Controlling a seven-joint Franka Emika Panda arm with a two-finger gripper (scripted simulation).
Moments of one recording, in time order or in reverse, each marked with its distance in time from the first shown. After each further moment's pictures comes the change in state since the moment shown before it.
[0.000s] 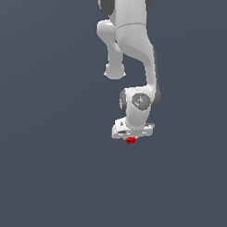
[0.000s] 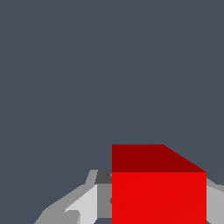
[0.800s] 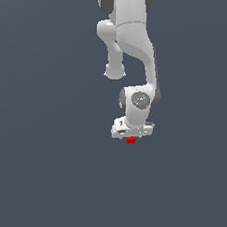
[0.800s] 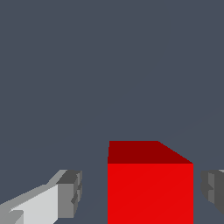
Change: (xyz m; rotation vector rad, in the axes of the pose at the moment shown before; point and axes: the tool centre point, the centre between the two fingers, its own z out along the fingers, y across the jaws) arm -0.002 0.002 -0.004 0.002 -0.001 0.005
